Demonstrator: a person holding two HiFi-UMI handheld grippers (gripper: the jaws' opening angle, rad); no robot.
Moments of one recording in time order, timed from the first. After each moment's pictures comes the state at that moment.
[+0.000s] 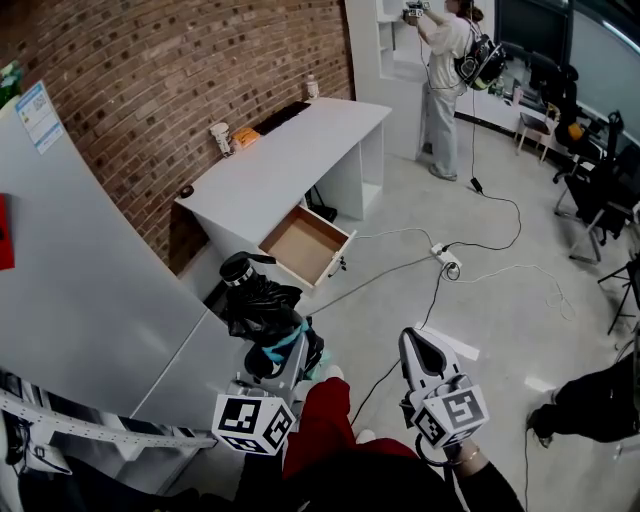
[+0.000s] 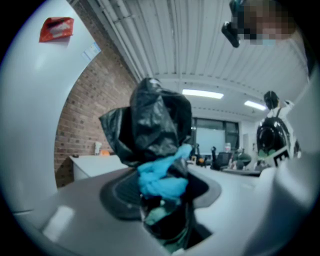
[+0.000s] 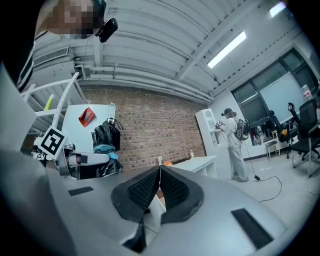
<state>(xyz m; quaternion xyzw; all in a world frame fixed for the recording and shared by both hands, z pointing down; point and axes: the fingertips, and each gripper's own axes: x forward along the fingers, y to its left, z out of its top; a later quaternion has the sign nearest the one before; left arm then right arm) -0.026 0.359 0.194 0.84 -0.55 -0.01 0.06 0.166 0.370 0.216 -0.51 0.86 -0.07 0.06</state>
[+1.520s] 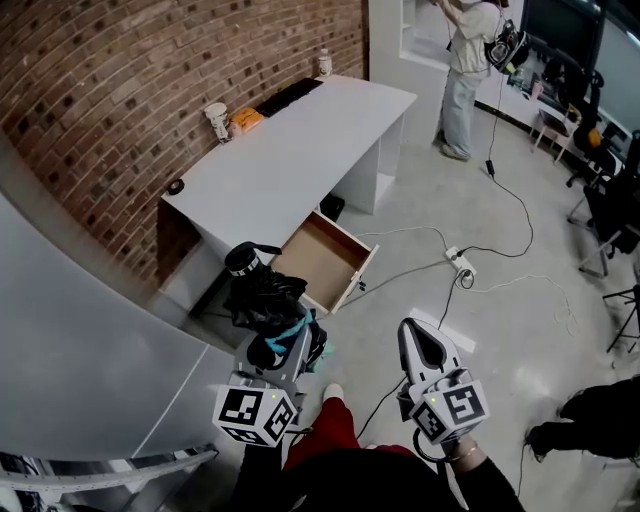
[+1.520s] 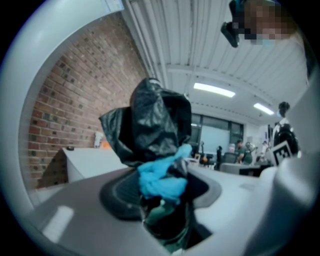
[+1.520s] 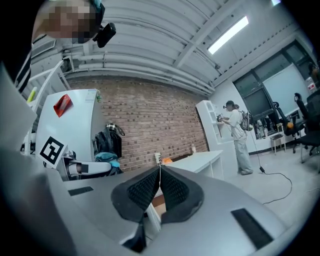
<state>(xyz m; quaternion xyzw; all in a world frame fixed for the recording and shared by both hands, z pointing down) -0.097 0.162 0.233 0.84 -0.54 0.00 0.11 0.086 0.174 0.233 -0.51 0.85 -0.10 0.04</state>
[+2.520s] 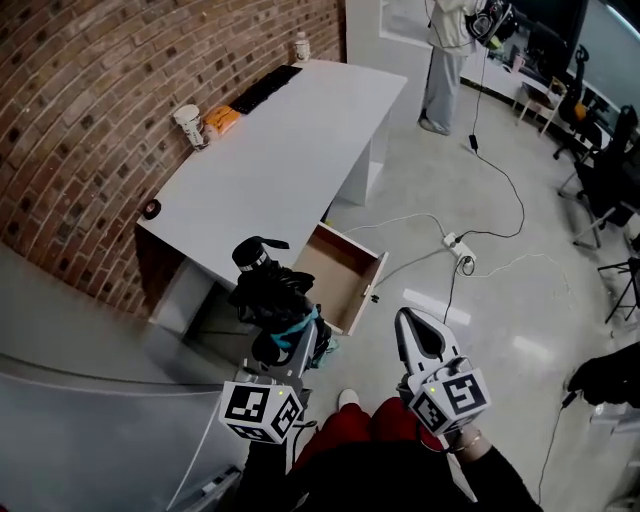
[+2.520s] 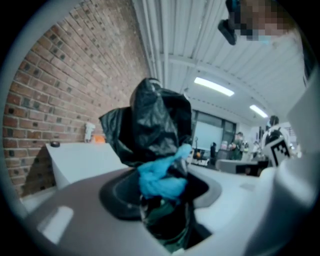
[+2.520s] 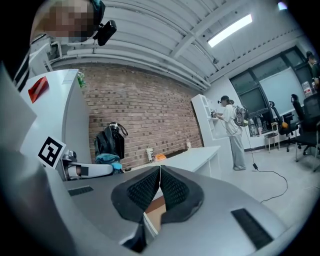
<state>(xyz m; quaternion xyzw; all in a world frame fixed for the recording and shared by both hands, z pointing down) -0.152 0.028 0.261 0.87 -0.48 0.03 0.14 0.013 0.051 0.250 -0.55 0.83 -0.11 0.02</state>
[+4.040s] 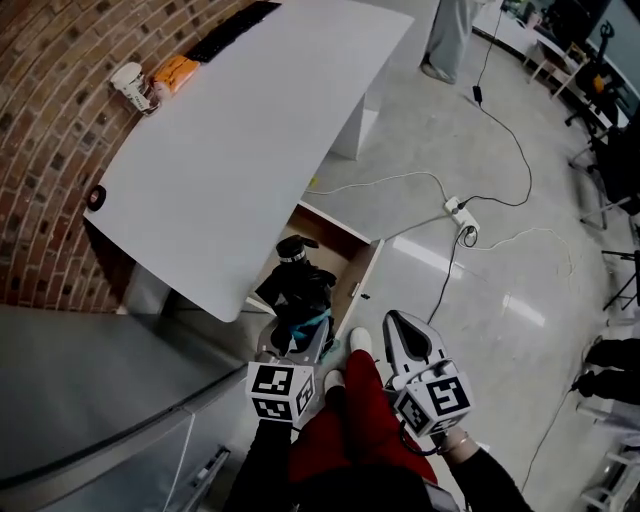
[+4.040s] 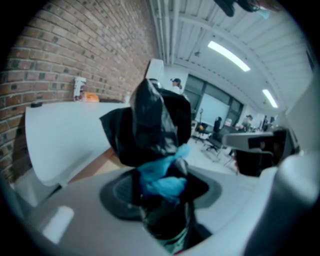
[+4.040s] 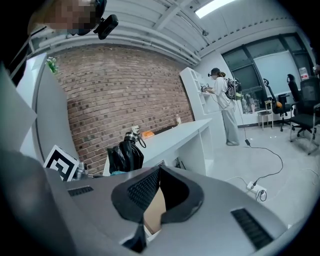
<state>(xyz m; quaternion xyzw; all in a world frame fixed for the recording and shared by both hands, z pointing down) -0.086 -0.074 0.454 0.85 -0.44 0.17 0.24 0.038 -0.049 0.387 -0.56 0.79 -0.24 -0.06</state>
